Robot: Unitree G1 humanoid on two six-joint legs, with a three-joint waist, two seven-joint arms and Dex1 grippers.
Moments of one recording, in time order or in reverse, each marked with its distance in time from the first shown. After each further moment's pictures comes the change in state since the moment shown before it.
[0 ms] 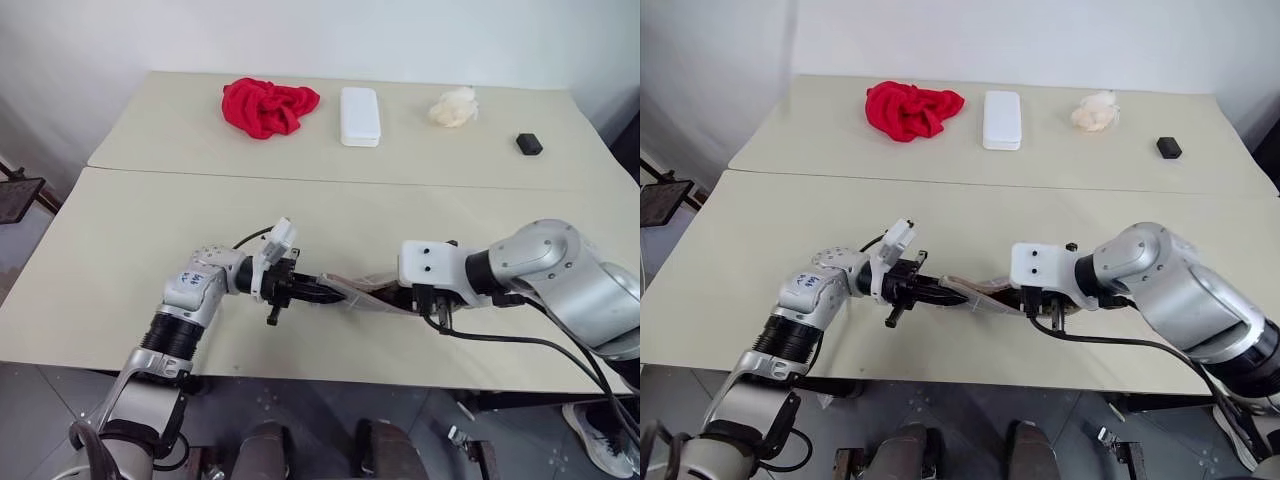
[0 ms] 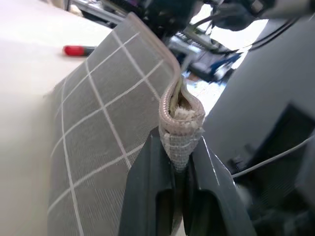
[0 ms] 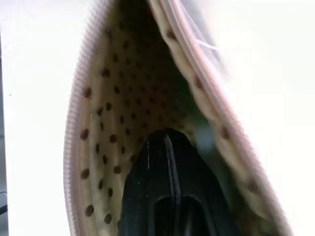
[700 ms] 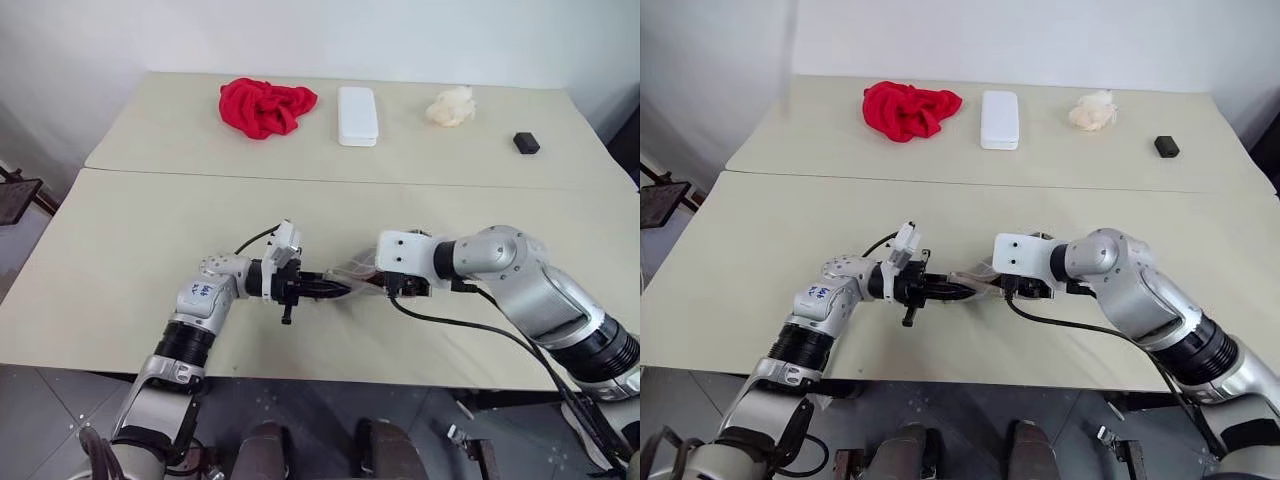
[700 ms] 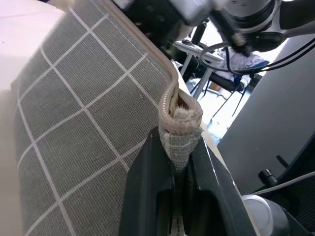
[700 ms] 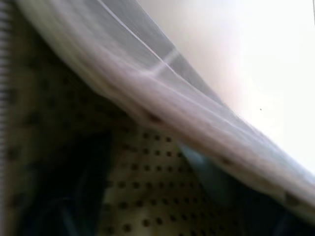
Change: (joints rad) left arm 0.043 -0.023 0.021 -0.016 0.011 0.041 0.037; right arm 0.019 0.140 0.026 0.195 -0.232 -0.262 -0.154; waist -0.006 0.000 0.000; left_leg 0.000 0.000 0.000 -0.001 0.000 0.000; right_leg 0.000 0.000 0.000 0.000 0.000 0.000
